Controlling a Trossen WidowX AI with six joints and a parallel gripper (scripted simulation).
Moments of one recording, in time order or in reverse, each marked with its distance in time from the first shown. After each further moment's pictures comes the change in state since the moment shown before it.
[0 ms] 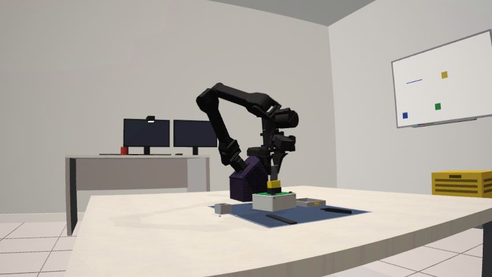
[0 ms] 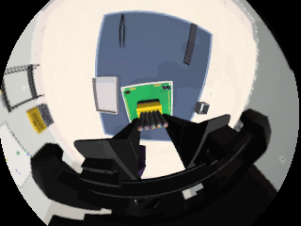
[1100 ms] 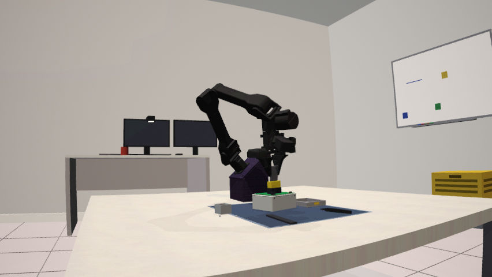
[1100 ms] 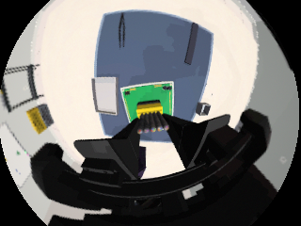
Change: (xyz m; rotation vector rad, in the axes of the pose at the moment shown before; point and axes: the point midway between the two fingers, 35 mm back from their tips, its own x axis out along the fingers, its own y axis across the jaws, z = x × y) arm 0.006 0.000 0.001 0.000 -0.002 0.002
